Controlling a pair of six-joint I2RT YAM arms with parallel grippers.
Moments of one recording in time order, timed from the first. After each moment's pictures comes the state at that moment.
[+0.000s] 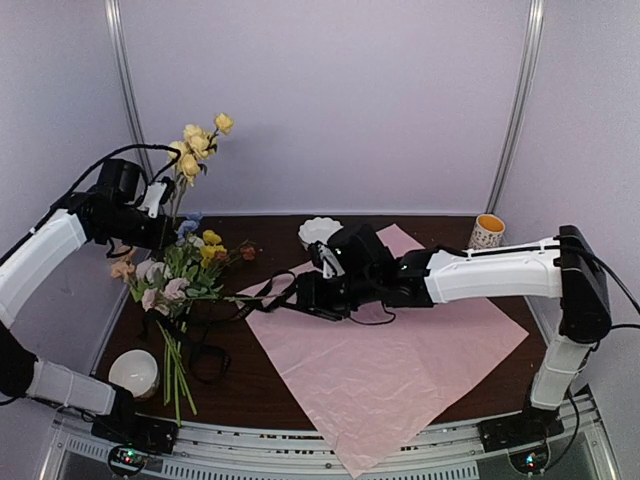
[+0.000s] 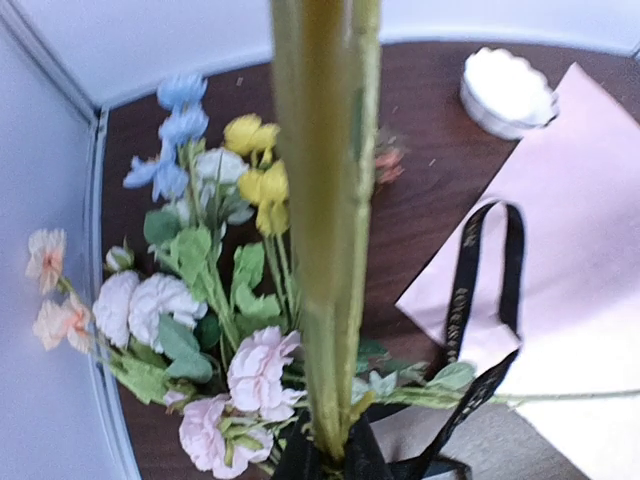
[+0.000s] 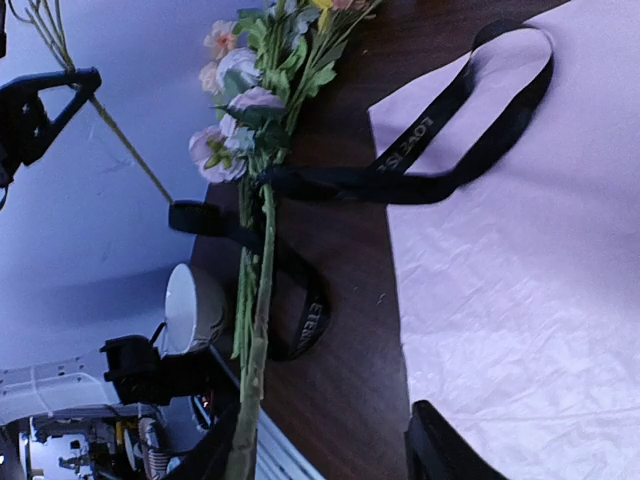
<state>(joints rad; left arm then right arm) -0.20 1.27 1.23 -0.80 0.05 0.03 1.01 1.80 1.30 -0.07 -0.19 0.96</state>
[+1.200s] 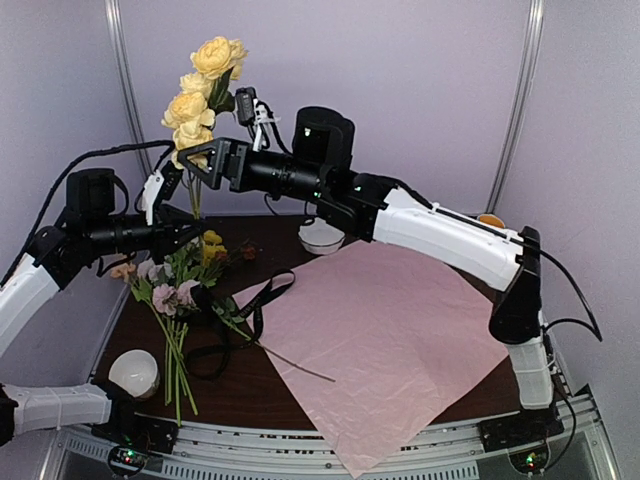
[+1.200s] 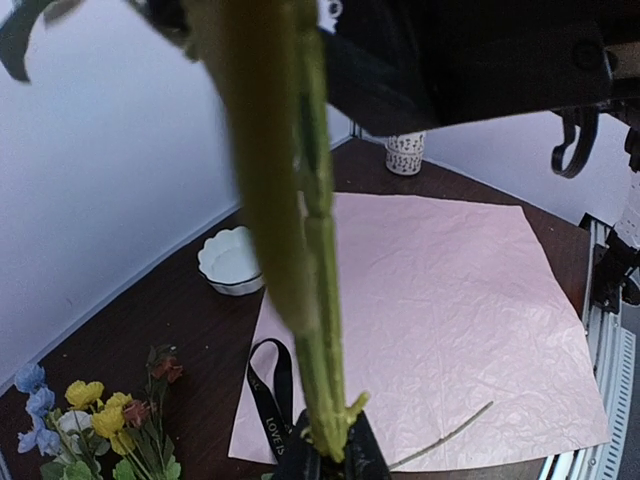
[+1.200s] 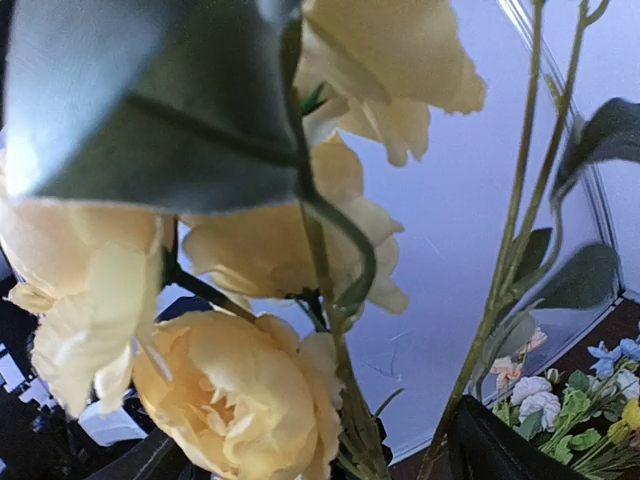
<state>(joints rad) -0.38 0.94 1.05 -0.44 0.53 0.20 1.06 2.15 2.27 0.09 -0.33 0.55</state>
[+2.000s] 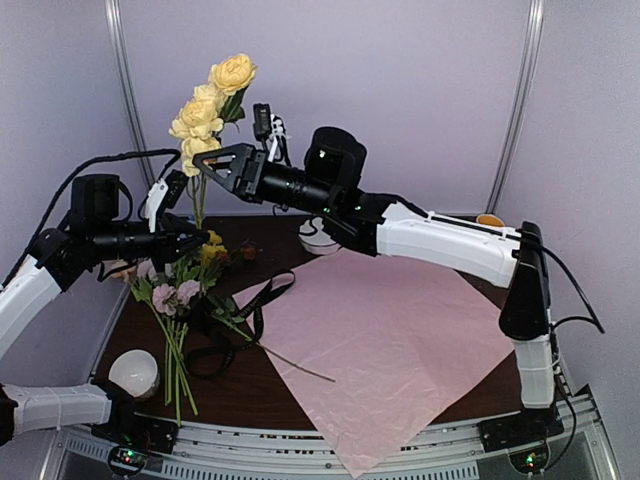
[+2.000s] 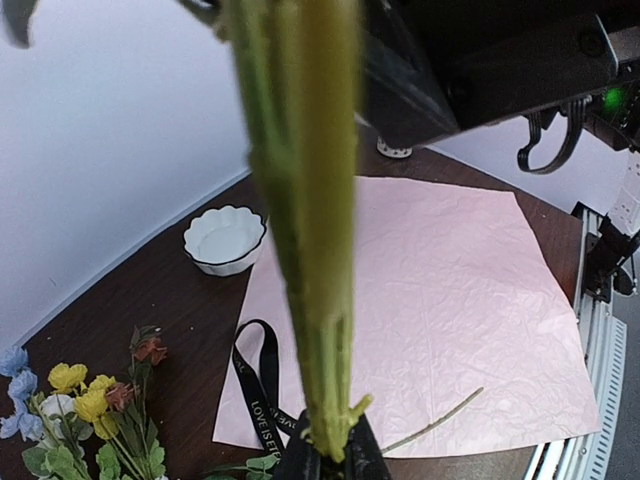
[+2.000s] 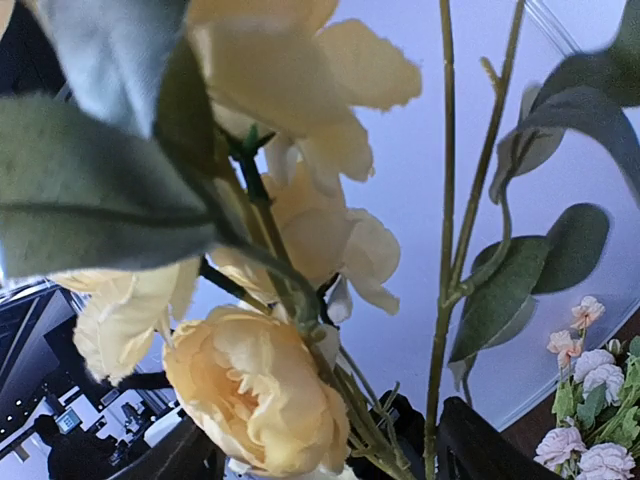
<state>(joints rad) -0.38 0.94 1.03 -0.50 0.54 0.20 1.03 2.14 2.08 0.40 -0.42 0.85</state>
